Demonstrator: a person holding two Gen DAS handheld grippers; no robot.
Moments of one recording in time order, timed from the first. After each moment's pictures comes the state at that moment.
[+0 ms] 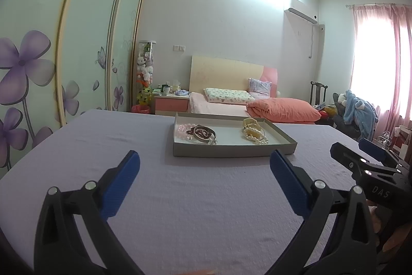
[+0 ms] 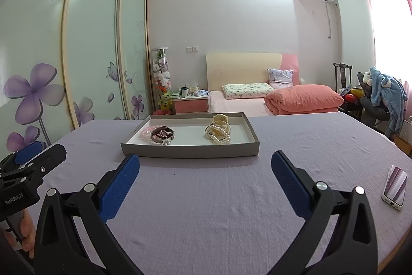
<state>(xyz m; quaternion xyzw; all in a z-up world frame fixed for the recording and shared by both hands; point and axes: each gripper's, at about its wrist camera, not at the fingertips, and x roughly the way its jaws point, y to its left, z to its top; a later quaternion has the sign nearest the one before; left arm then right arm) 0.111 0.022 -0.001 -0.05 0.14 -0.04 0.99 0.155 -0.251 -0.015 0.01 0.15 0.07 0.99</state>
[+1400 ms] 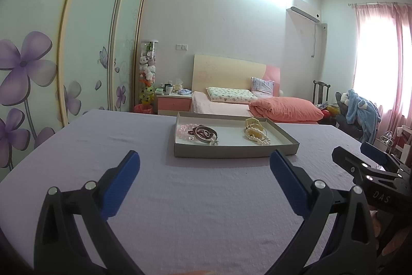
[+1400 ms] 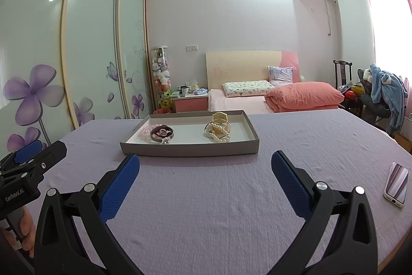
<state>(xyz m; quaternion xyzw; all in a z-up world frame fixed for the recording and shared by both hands) 0.115 0.024 -0.003 -0.05 0.15 -0.03 0.99 0.155 -0.253 -0.017 0.02 0.15 0.07 0.99</state>
